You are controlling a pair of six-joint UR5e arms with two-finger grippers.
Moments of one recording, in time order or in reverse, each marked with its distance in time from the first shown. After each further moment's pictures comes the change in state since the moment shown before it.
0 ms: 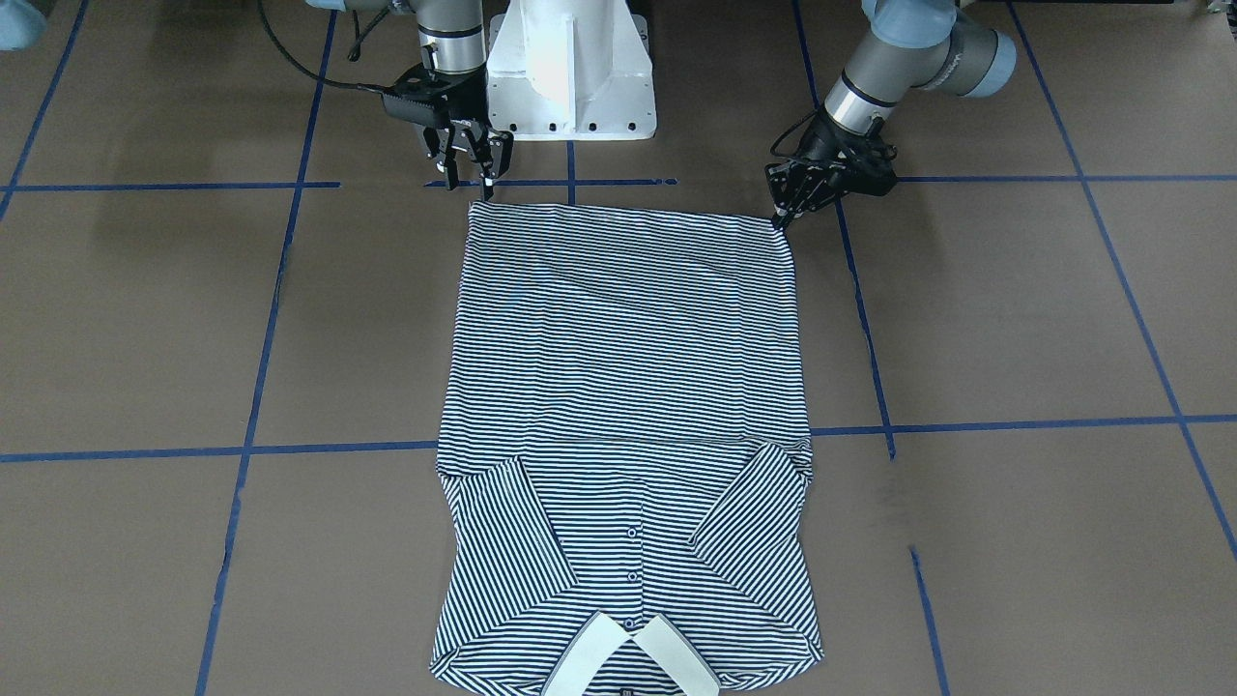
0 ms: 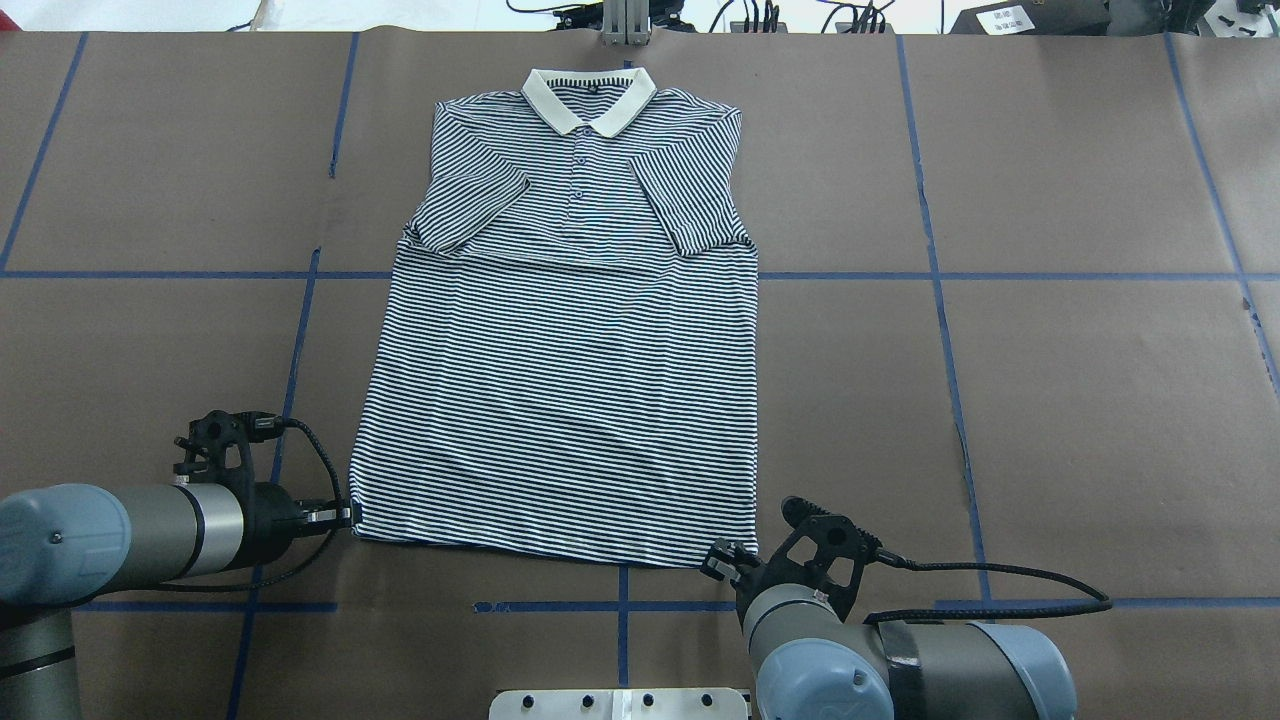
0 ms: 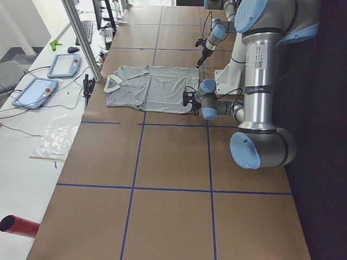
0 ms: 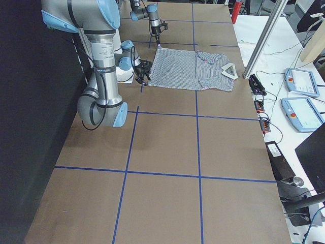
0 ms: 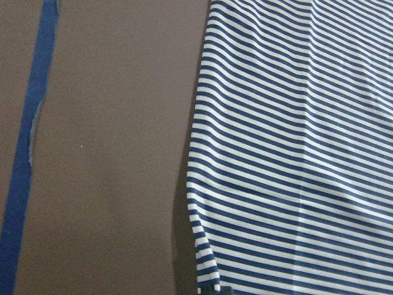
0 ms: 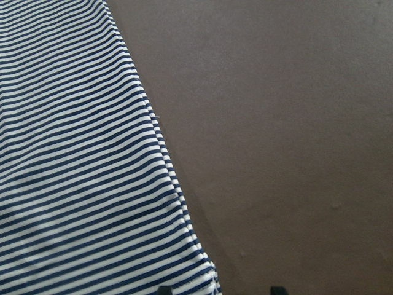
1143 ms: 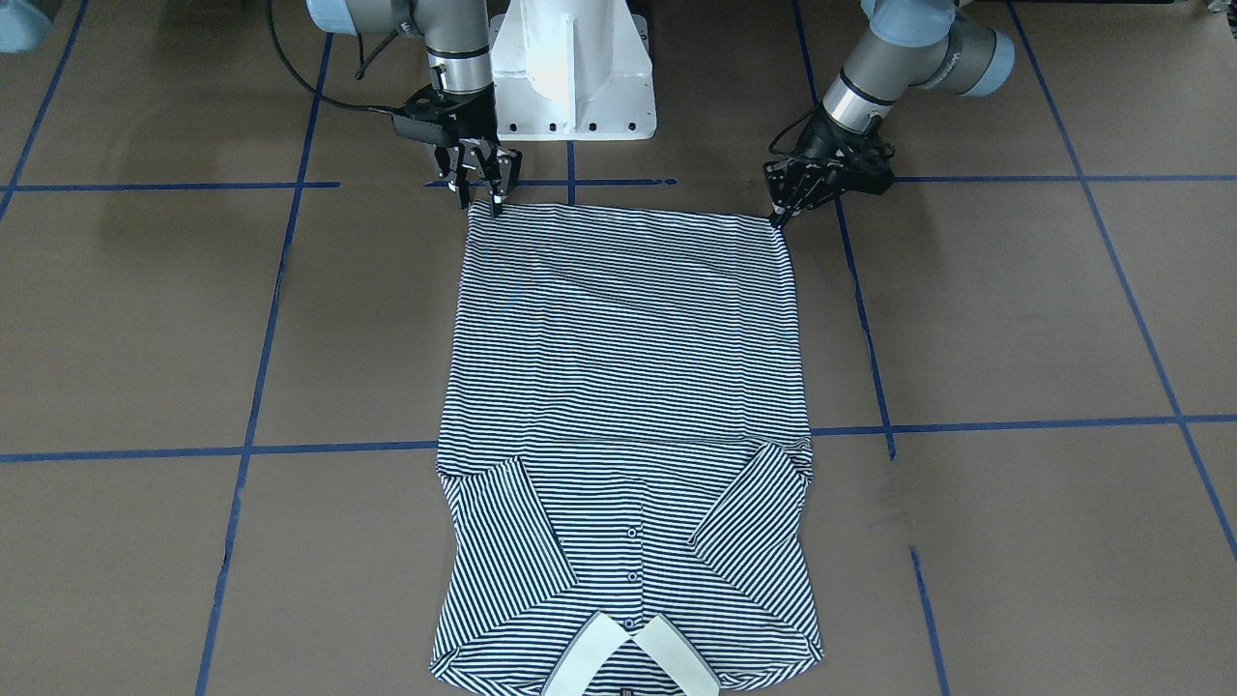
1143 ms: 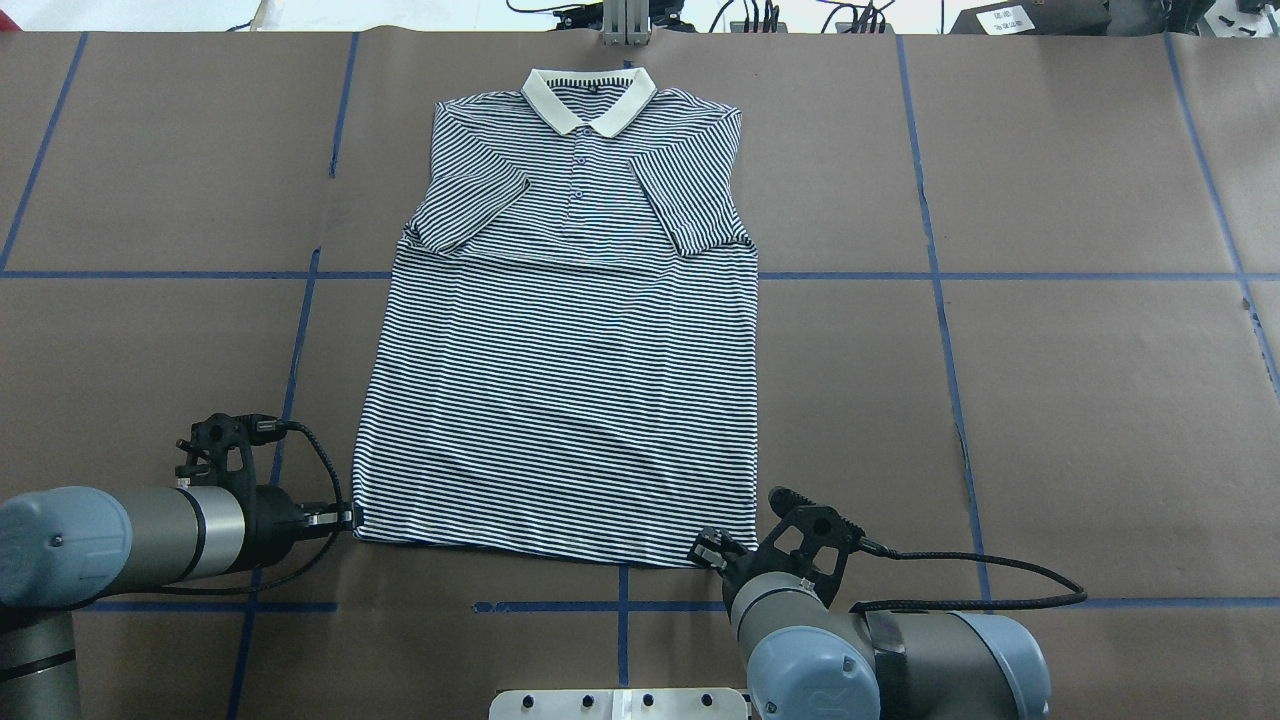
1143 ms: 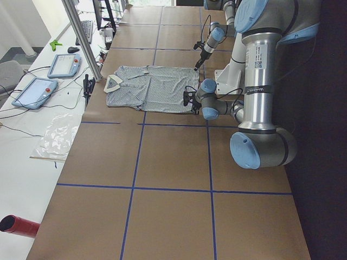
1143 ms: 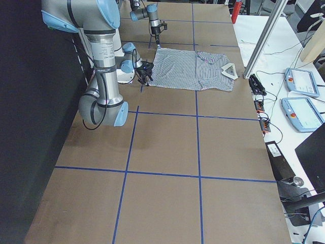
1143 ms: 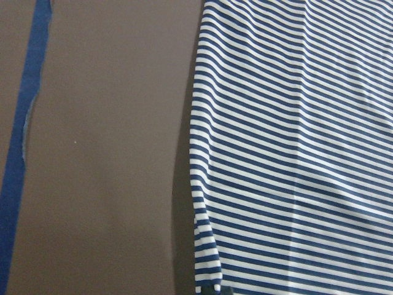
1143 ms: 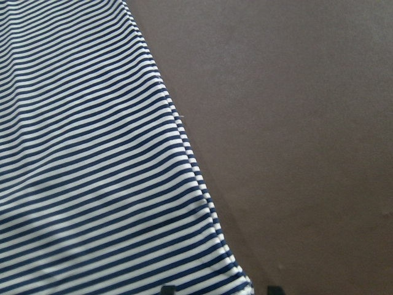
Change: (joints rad) left arm 0.006 0.000 -0.001 -0.002 0.000 0.000; right arm 0.015 0.014 -0.067 0.096 -0.013 -0.009
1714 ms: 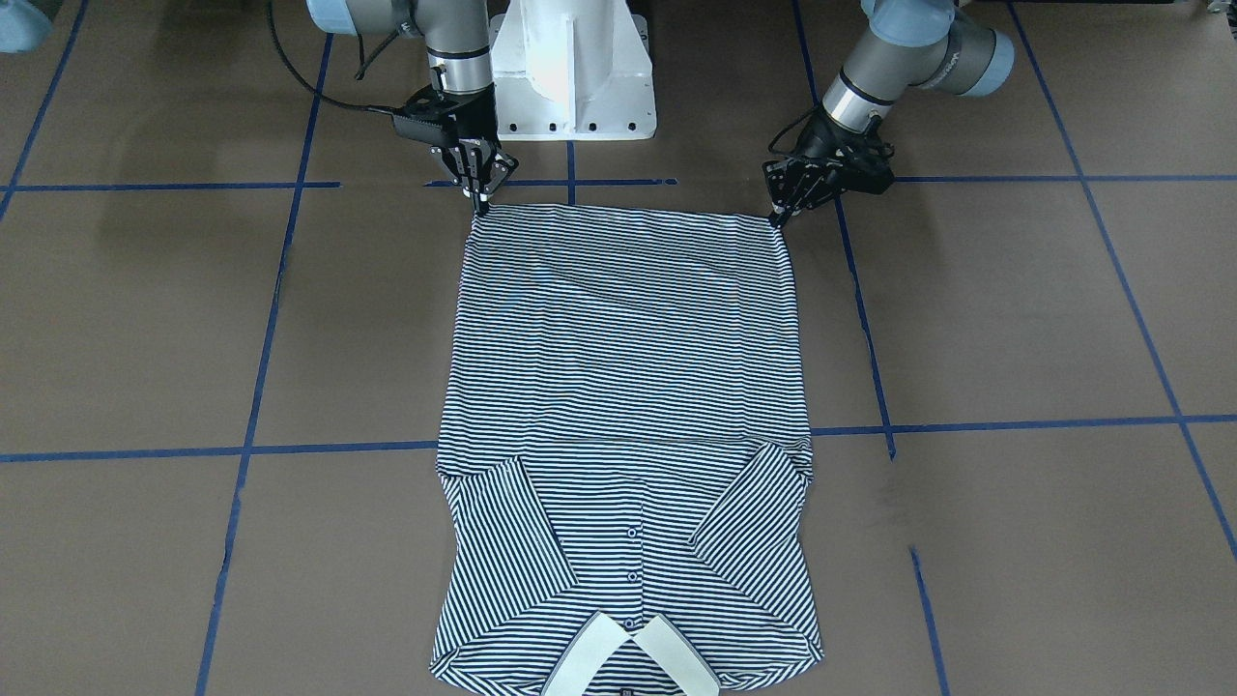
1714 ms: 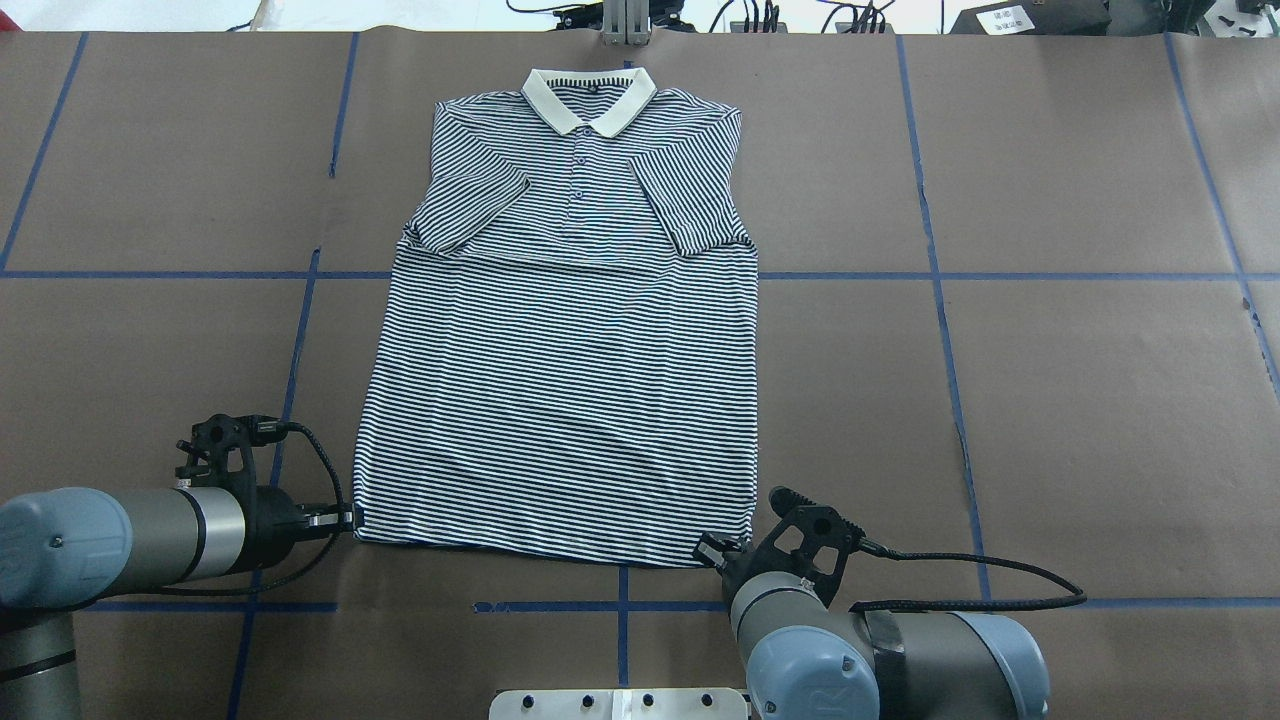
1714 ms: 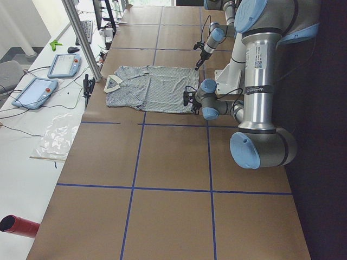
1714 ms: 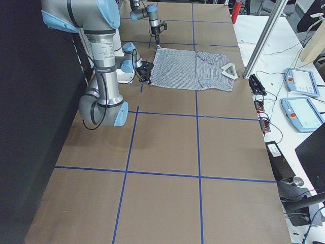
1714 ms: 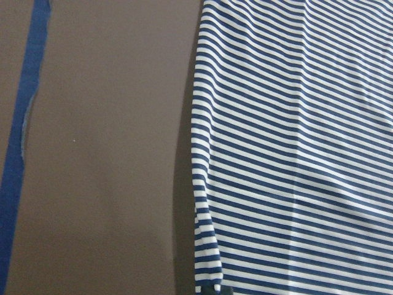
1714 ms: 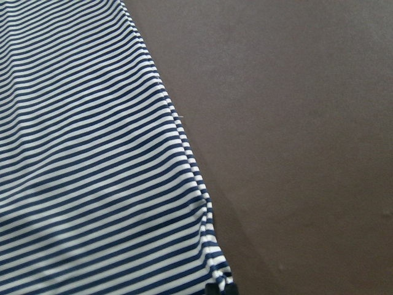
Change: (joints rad) left arm 0.001 0.000 -0.004 0.000 -0.001 0.000; right arm 0.003 0.000 0.010 0.000 -0.002 0.004
